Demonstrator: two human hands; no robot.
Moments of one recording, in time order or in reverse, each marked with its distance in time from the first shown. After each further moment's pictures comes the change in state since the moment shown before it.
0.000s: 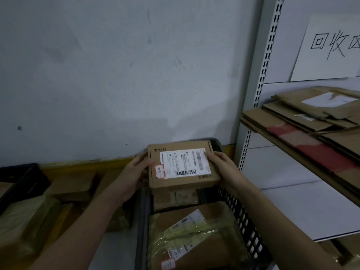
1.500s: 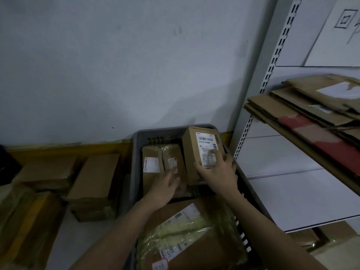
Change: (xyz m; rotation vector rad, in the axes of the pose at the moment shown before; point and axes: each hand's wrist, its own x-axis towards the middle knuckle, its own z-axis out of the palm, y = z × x) left_hand 0.043 -0.106 0.071 0.784 -0.189 -0.028; right_hand 0.033 0.060 0.008 -0.949 0.415 -0.065
